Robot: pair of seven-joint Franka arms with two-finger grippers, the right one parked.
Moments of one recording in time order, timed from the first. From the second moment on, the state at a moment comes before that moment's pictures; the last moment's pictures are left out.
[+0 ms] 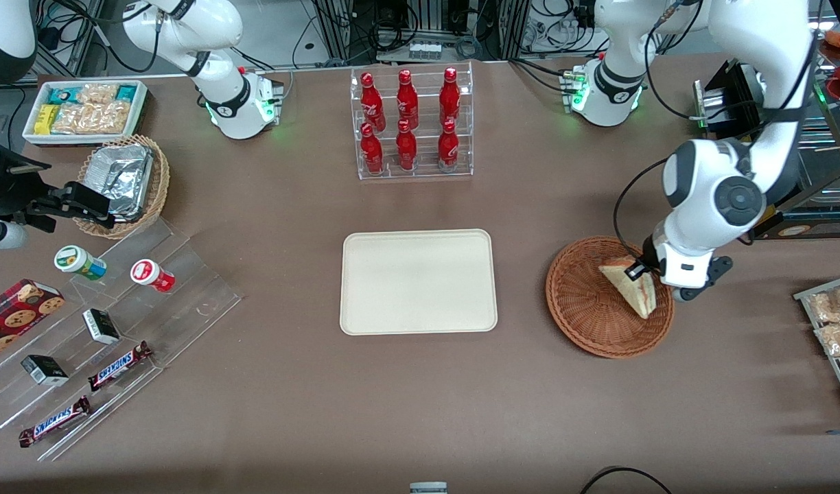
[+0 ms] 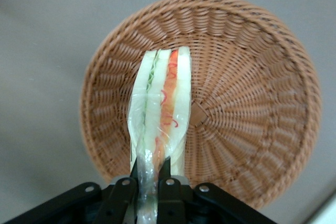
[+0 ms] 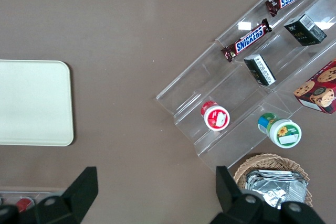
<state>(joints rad) -0.07 0.17 -0.05 -2.07 0.01 2.17 -0.70</state>
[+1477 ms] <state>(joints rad) -0.15 0.32 -0.49 -1.75 0.17 1.90 -0.83</state>
